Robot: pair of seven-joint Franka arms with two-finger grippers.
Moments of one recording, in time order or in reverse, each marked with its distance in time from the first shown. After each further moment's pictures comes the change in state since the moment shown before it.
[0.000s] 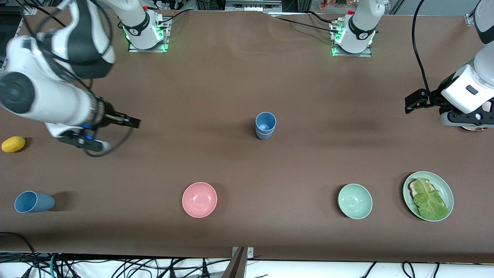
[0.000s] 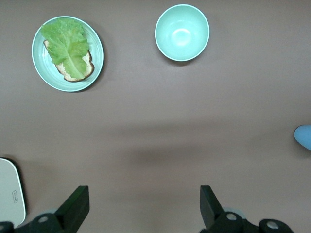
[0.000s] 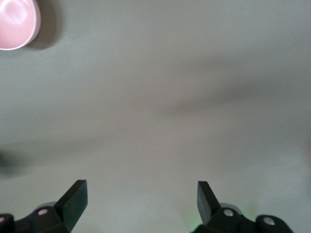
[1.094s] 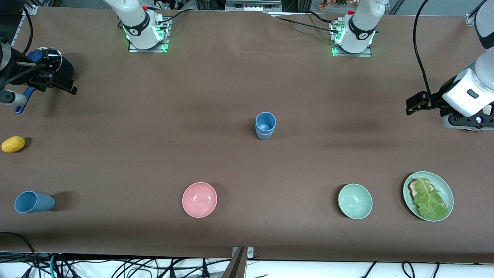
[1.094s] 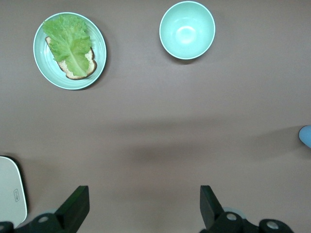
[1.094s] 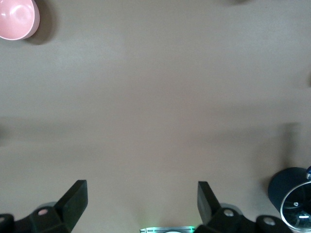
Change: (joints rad) left arm 0.012 0.011 0.007 0.000 0.000 0.000 0.010; right arm -0.285 -0.280 0.137 -0.147 -0.071 -0.015 -0.267
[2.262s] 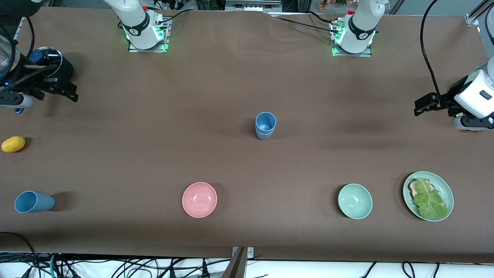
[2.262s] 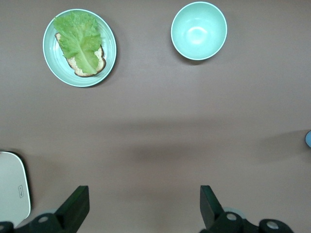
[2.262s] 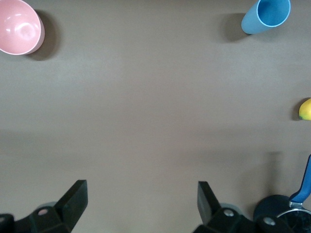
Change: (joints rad) left arm 0.032 0.000 0.006 0.000 0.000 0.000 0.009; right arm -0.014 0.003 0.060 0.000 -0.068 0.097 -0.015
